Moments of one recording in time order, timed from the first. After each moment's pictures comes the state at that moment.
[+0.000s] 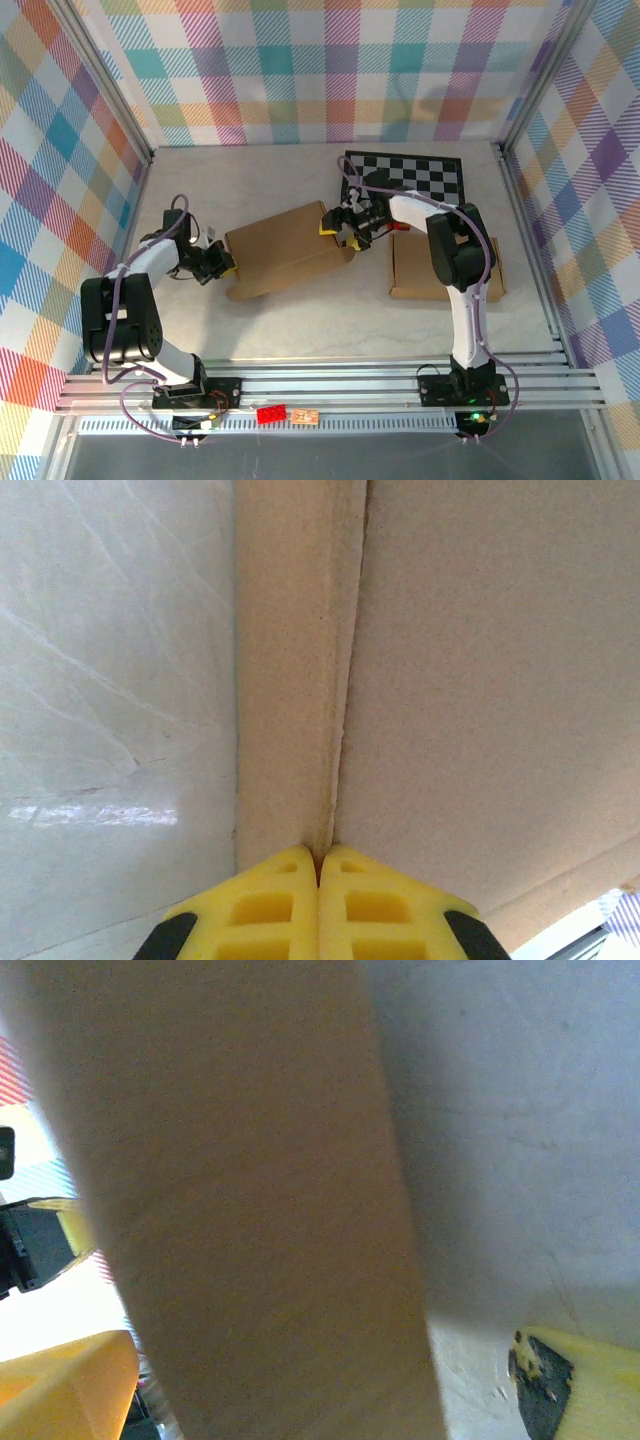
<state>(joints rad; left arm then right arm) 0.13 1.52 0.86 -0.64 0.55 -0.39 0.40 2.18 1.54 -0.55 -0.87 0.49</state>
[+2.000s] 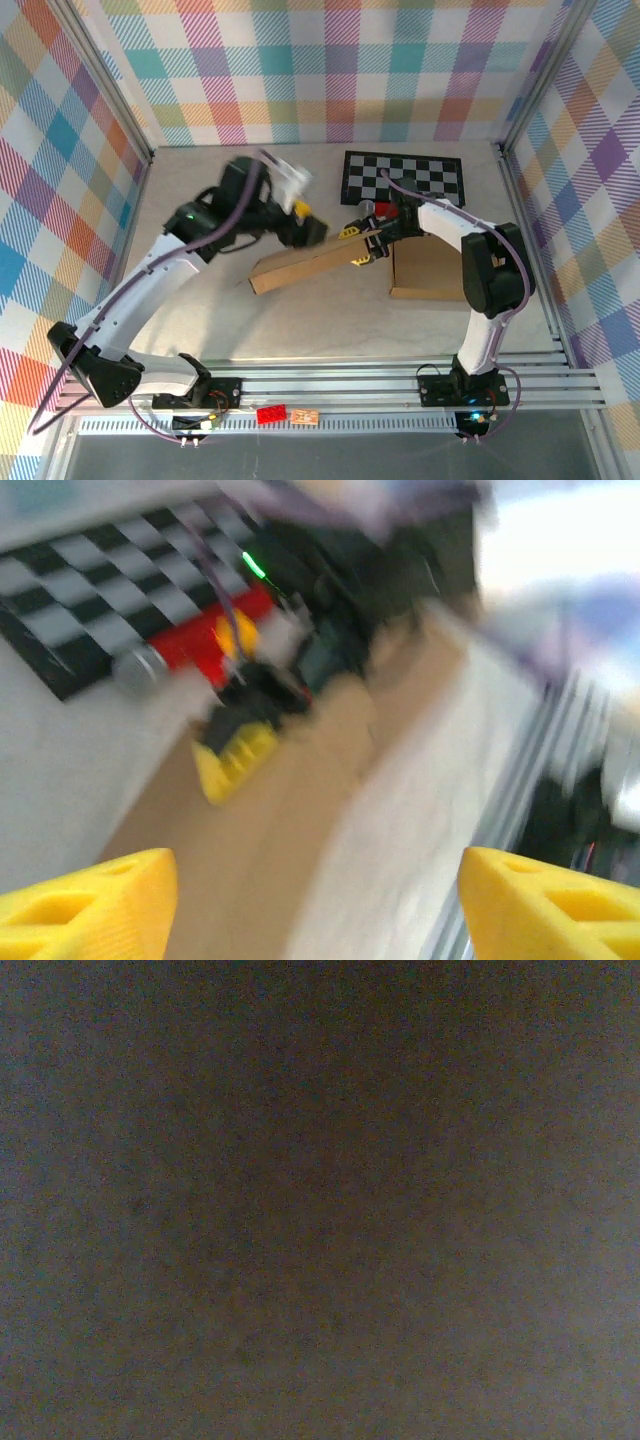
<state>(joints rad) -0.69 1.32 1.47 -0.81 0.35 0.00 0.33 1.86 1.27 -0.73 -1.17 1.19</state>
